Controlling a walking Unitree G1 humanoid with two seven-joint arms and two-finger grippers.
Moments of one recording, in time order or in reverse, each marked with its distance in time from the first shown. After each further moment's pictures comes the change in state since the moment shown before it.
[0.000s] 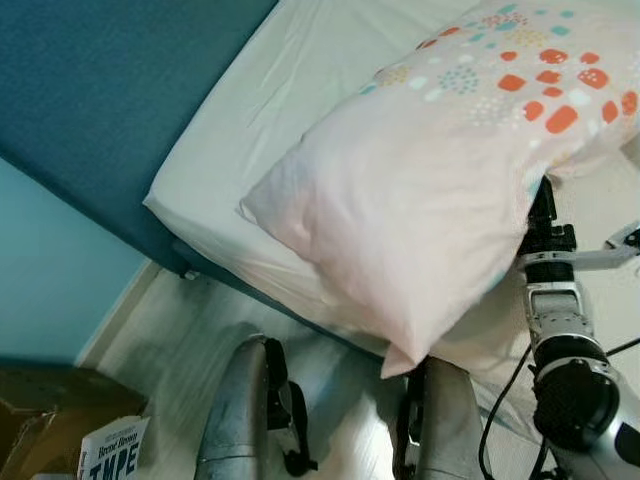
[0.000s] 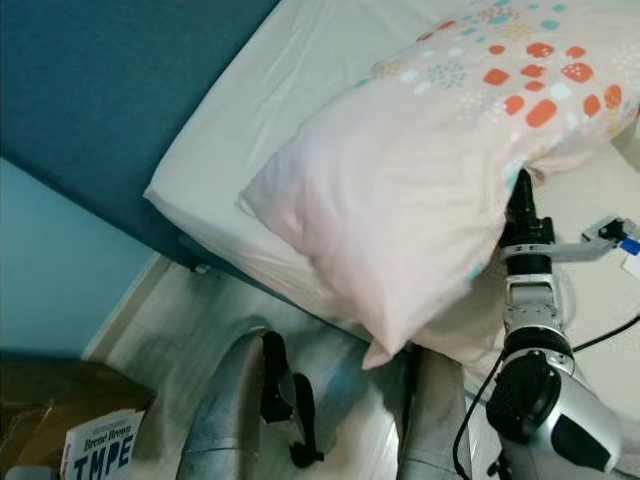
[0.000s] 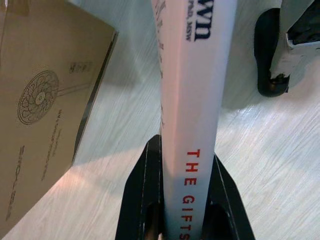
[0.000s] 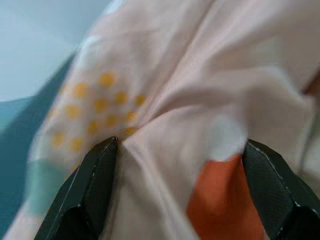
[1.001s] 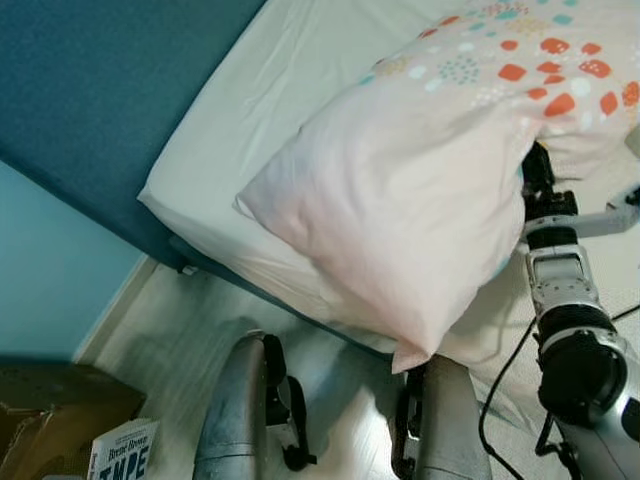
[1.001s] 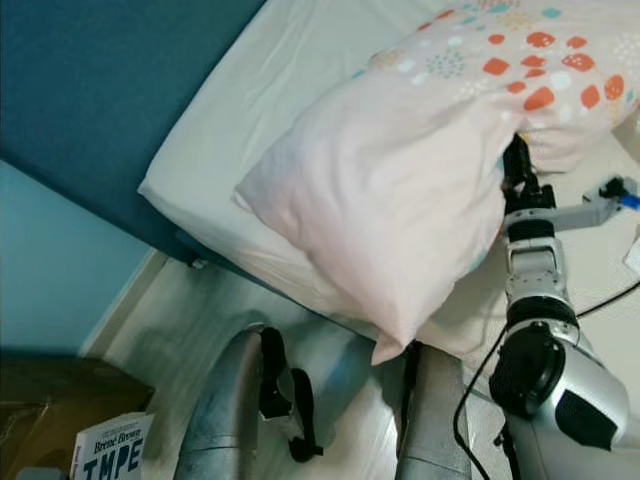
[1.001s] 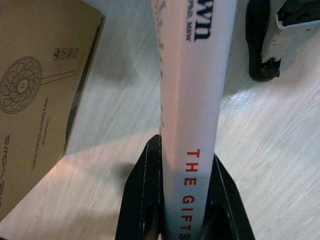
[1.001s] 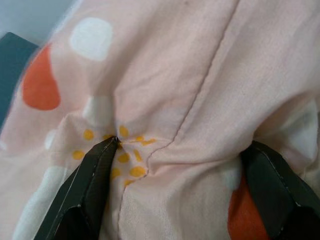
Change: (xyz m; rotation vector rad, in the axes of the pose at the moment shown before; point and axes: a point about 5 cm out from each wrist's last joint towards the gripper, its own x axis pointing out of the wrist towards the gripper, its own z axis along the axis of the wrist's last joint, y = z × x) left arm -0.007 -0.010 -0.003 -0.008 0.039 -0.023; right arm 0.050 0.016 0.000 -0.122 0.076 -0.249
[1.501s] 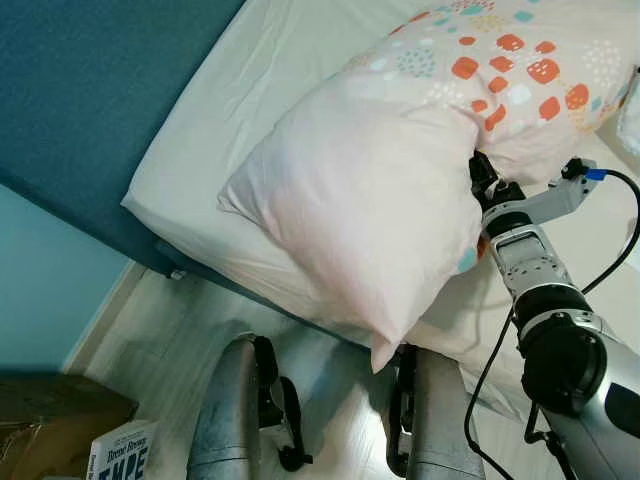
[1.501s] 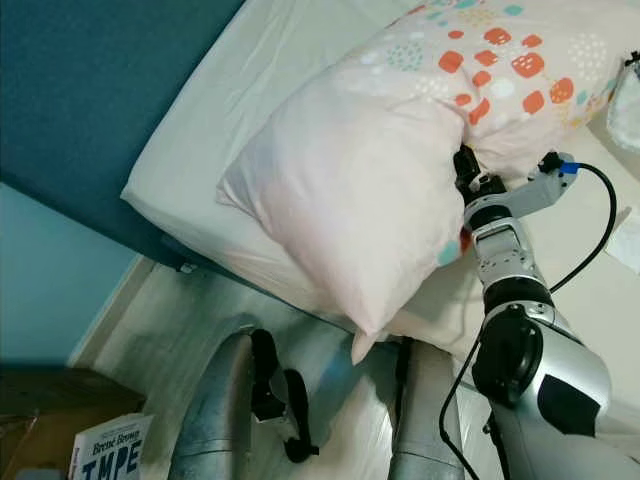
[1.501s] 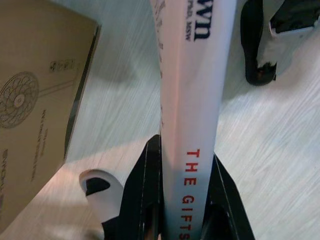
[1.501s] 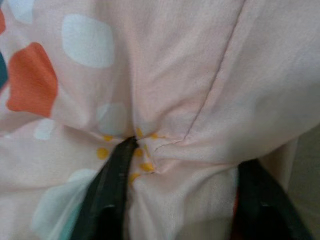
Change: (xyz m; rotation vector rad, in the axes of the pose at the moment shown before) left arm 0.006 -0.001 0.004 -0.015 -0.014 0.012; right arm 0.007 0.010 -0.029 -0.022 0.173 -0.084
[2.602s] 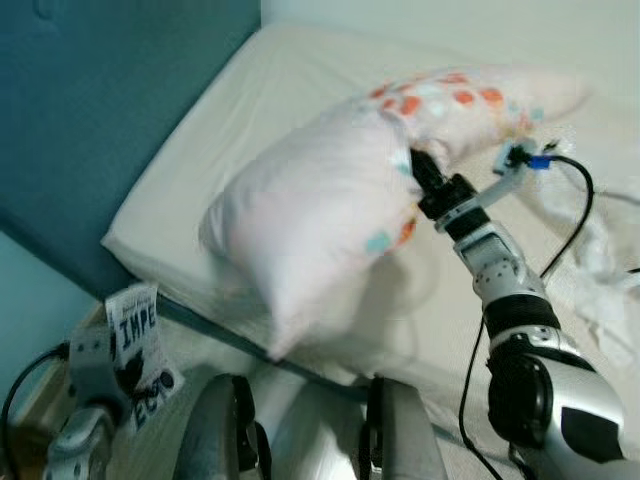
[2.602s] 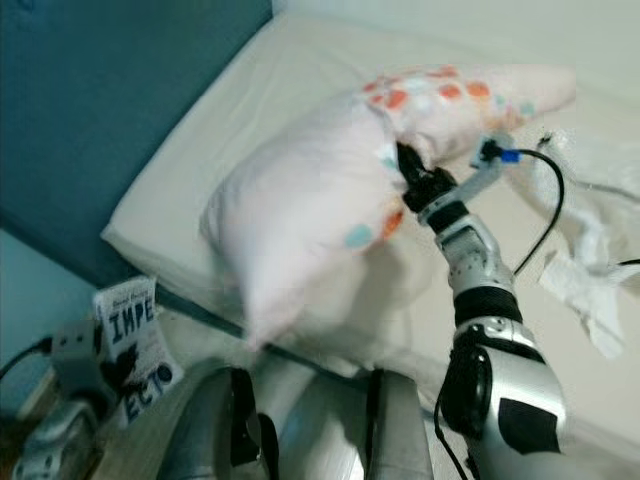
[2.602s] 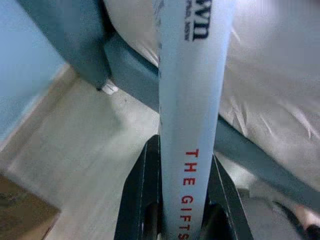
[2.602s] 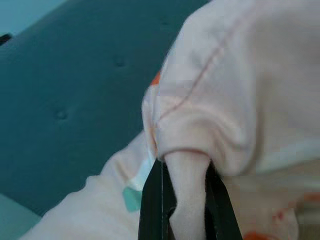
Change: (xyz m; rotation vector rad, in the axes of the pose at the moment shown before) left arm 0.113 -0.003 0.140 -0.161 -0.373 0.105; right arm 0.002 0.059 -0.040 -0.220 0.181 0.489
